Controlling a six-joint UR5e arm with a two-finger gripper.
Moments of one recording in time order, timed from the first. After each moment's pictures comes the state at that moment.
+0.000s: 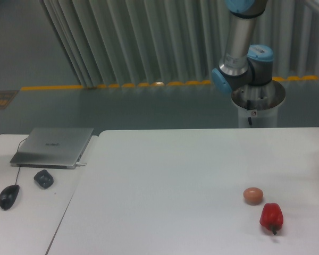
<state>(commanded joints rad) 2.74 -1.88 -1.54 -1.29 1.58 2.06</state>
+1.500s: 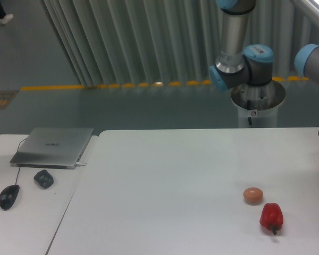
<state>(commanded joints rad) 2.62 -1.85 -1.53 -1.30 1.59 1.72</state>
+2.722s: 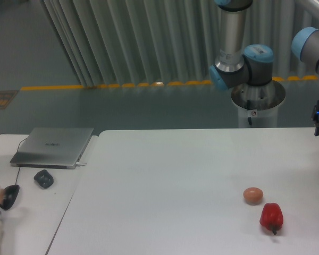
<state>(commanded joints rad) 2.61 -1.80 -1.50 -1.48 1.60 1.71</state>
